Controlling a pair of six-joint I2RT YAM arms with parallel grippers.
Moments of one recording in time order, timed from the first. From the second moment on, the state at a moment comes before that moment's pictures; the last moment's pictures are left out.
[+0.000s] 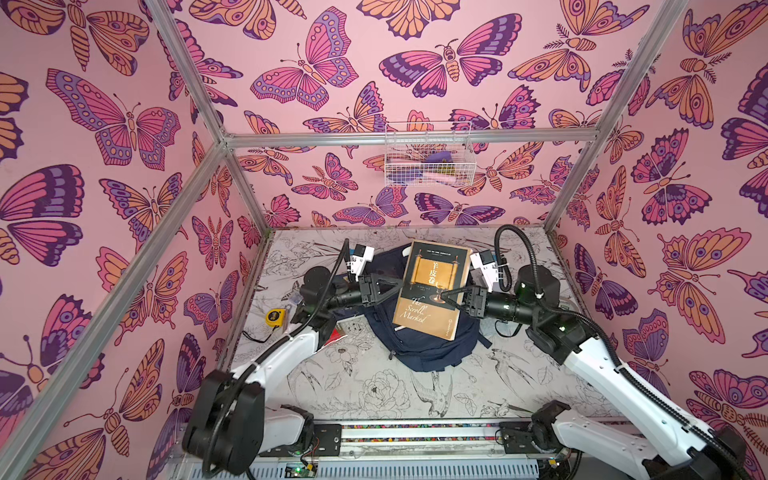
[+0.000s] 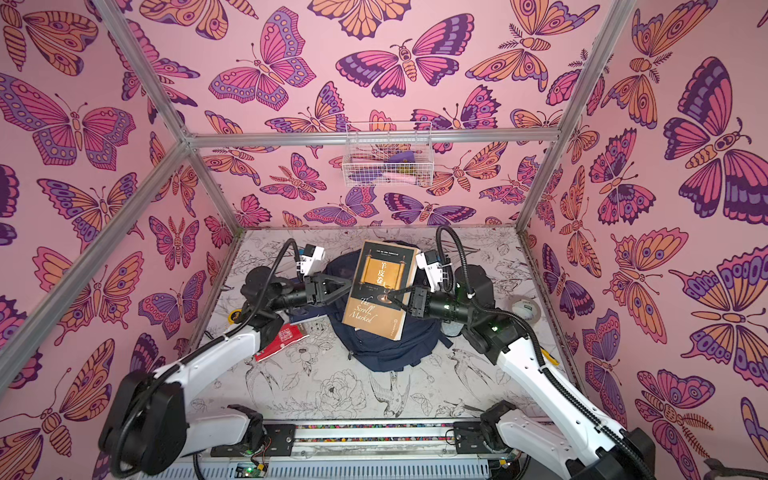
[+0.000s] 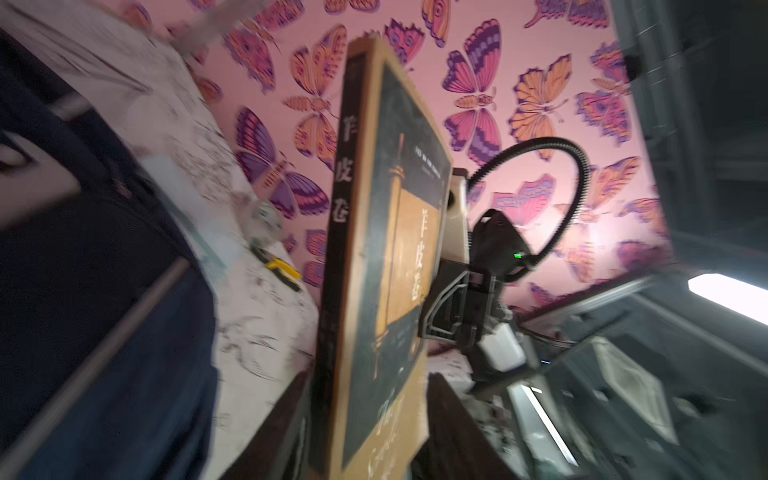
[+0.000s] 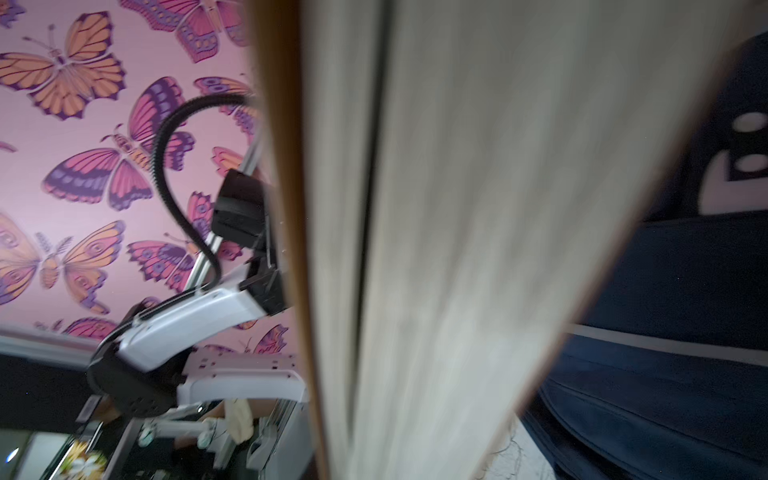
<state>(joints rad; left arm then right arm) -0.34 1.21 0.74 0.45 0.95 -1.02 0.51 0.99 0.91 -0.25 -0.59 0.77</state>
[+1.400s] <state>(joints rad) -0.99 1.97 1.50 -0.66 -0.17 -0.08 0.13 0.83 0.90 -0.96 -0.05 0.75</state>
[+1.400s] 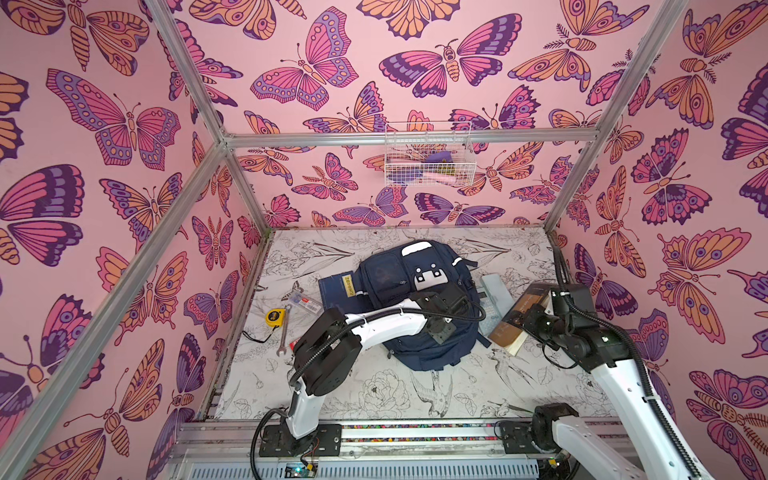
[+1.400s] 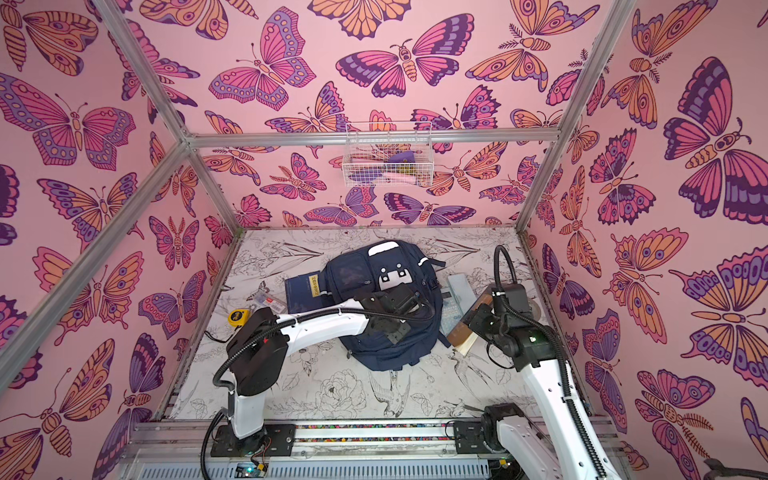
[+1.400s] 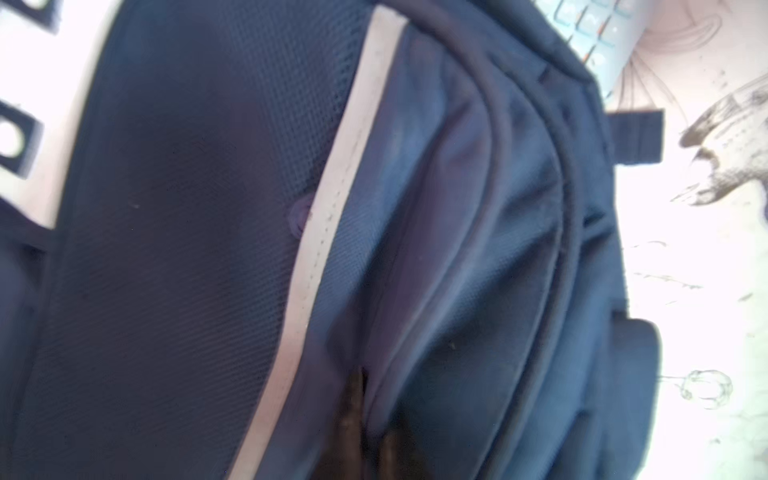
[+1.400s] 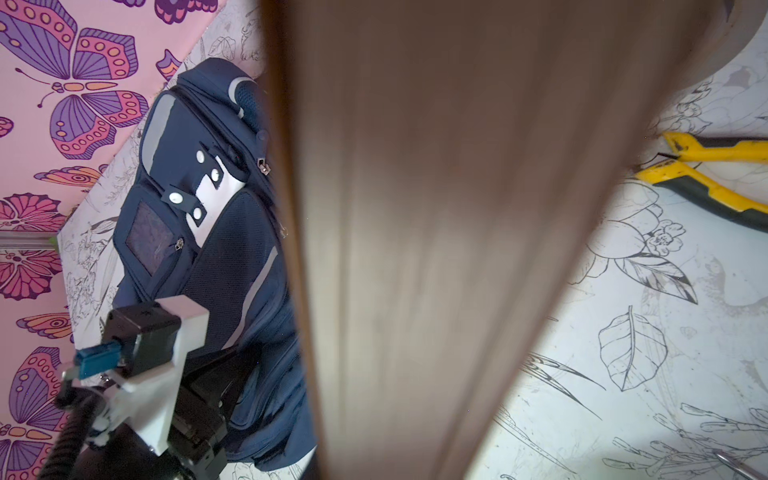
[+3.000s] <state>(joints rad) -0.64 1.57 1.30 -0.34 0.70 -0.45 0.54 1.13 0.50 0.13 -0.22 1.10</state>
